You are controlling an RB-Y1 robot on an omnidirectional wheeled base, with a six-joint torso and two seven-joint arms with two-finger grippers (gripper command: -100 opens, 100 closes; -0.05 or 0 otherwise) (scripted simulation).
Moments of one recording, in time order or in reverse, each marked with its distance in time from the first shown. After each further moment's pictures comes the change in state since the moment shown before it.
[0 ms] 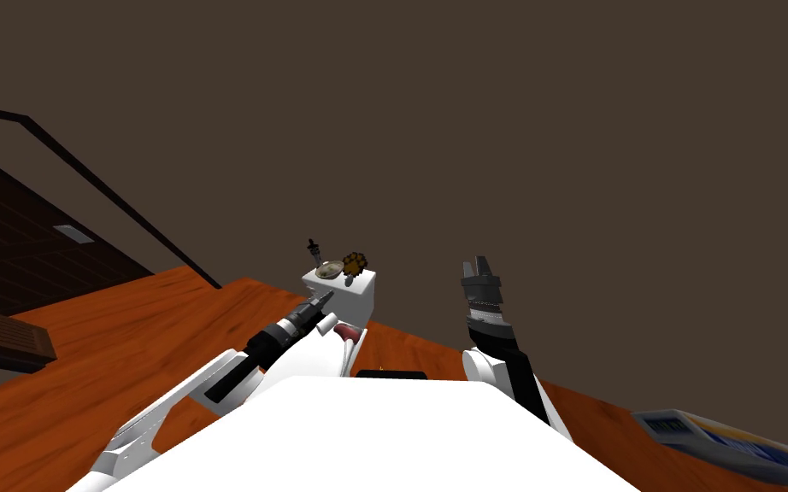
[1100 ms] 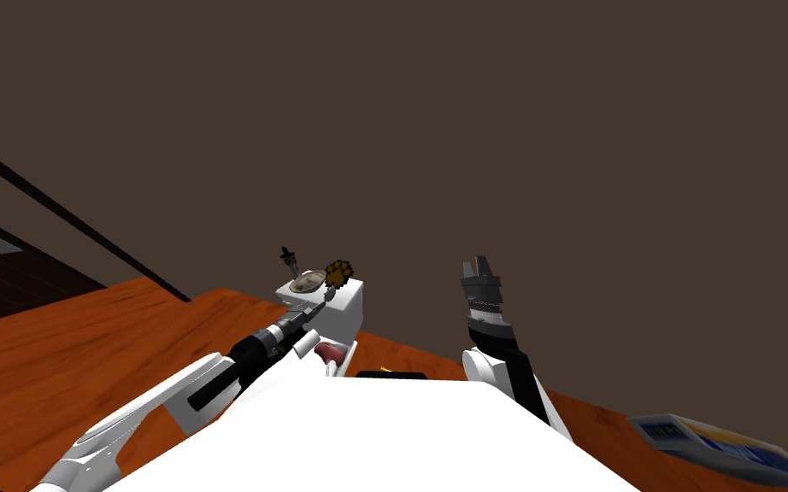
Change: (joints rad) left arm 0.045 0.139 -0.010 0.054 -0.069 0.076 -0.046; right arm 0.000 0.000 0.000 0.000 0.000 0.000 0.000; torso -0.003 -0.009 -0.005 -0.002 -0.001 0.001
